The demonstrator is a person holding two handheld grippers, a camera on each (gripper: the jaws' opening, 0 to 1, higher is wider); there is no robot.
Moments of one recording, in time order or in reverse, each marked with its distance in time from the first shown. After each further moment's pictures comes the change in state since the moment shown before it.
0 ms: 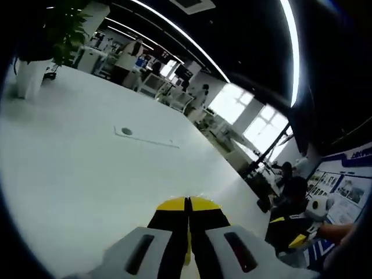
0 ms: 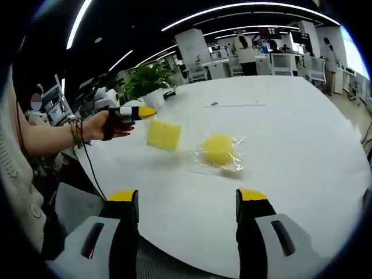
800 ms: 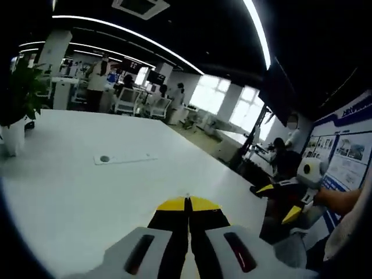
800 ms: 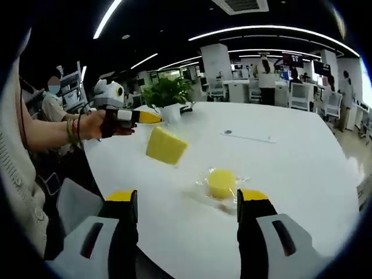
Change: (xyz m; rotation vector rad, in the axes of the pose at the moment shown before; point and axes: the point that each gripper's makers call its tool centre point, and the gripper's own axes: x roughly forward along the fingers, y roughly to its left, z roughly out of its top) left arm -0.024 -0.086 0.025 0.271 0.001 -0.082; right arm -0.008 0.013 0.065 -0.223 -0.071 0.083
